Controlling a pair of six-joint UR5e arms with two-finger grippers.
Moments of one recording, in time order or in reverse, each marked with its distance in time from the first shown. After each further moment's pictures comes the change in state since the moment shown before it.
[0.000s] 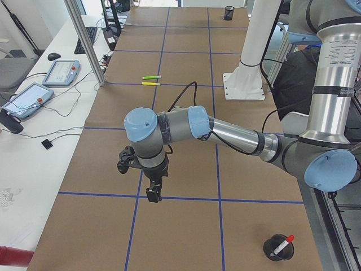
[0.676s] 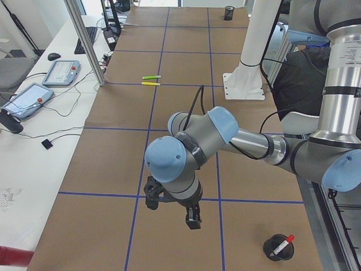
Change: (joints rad) left arm -0.206 -0.004 0.009 0.362 0.080 0.238; right arm 0.149 -0.049 -0.093 -0.245 -0.180 -0.171
